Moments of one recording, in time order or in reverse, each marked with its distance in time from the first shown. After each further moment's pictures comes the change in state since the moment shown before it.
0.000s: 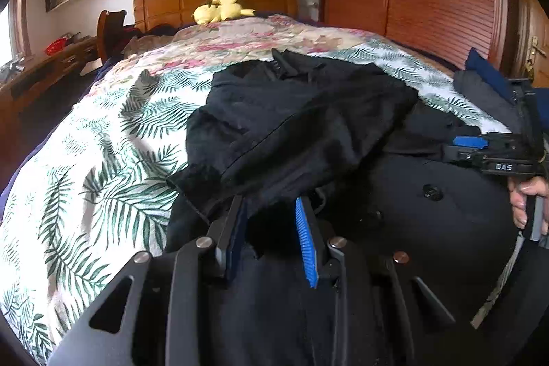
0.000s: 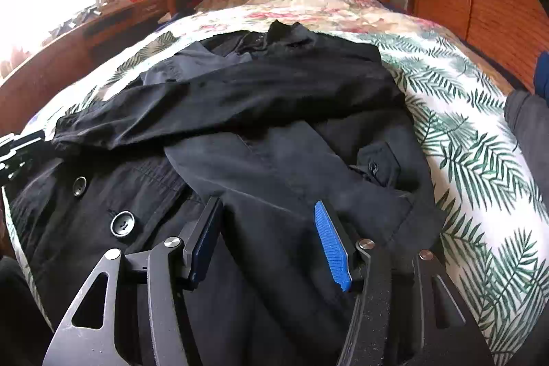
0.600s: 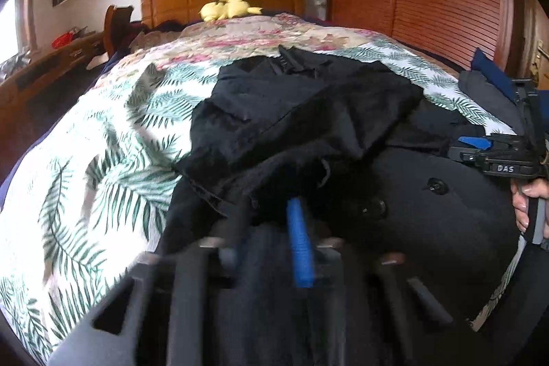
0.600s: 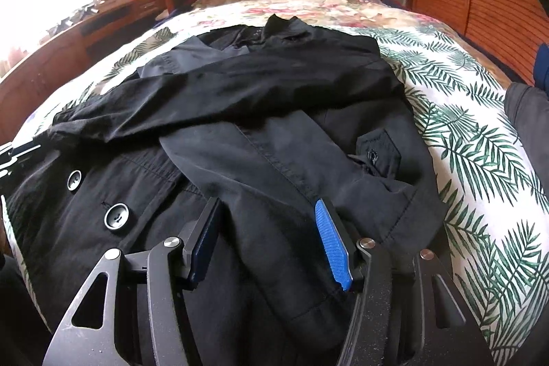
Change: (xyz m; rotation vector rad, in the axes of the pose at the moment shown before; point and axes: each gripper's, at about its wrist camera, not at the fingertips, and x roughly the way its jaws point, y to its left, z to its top) left arm -0.005 -0.003 -0.009 -0.009 -0.012 0.013; right arm 0.002 0.002 -0.006 -0.004 0.010 -0.015
